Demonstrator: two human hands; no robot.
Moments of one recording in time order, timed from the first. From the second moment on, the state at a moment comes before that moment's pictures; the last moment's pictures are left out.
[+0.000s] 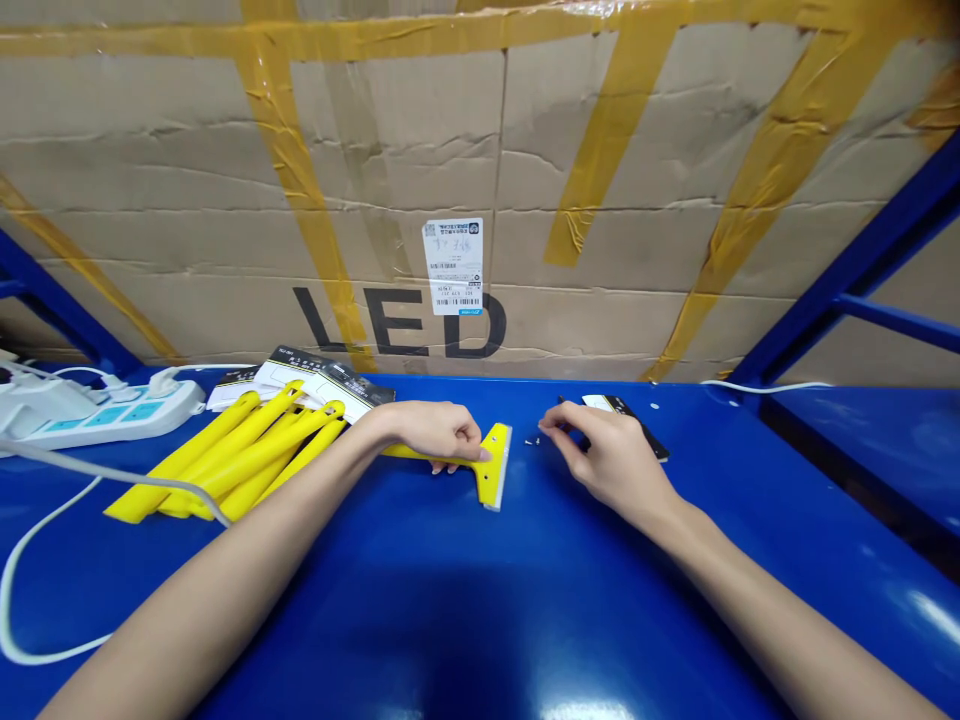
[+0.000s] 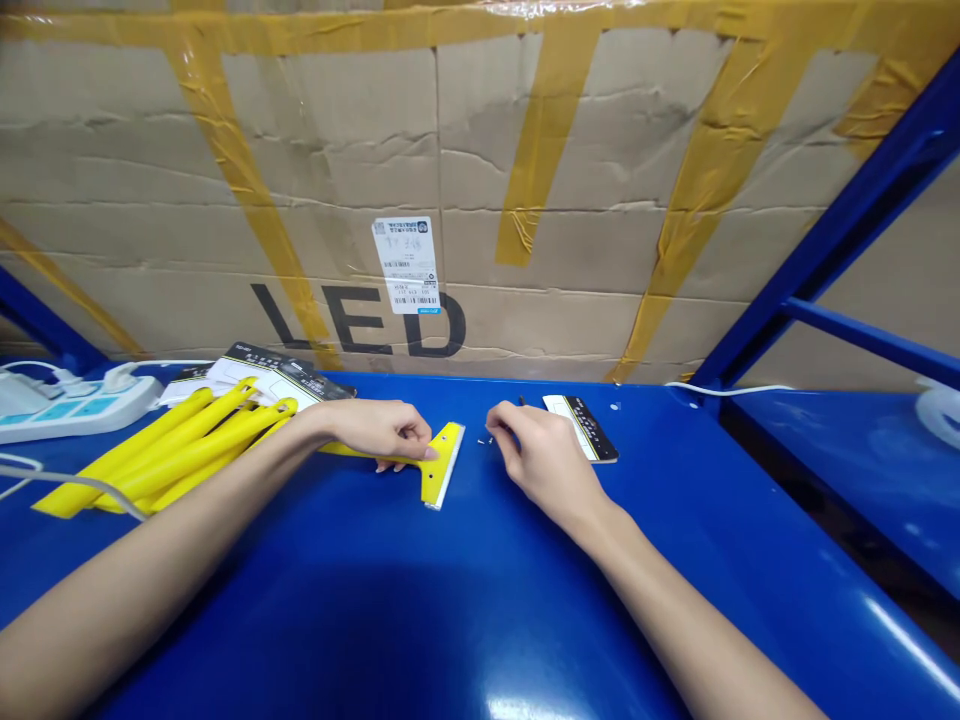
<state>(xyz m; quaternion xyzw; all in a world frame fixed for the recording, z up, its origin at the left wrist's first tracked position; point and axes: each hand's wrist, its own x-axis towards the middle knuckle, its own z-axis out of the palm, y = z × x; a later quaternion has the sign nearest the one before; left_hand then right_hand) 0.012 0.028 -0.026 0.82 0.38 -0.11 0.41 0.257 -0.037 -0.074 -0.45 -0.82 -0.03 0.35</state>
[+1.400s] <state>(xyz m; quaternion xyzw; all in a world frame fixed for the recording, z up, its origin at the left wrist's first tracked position) -0.005 0.047 -0.045 0.74 0.34 -0.01 0.58 0.220 -0.064 -0.080 -0.29 -0.90 -0.01 0.34</state>
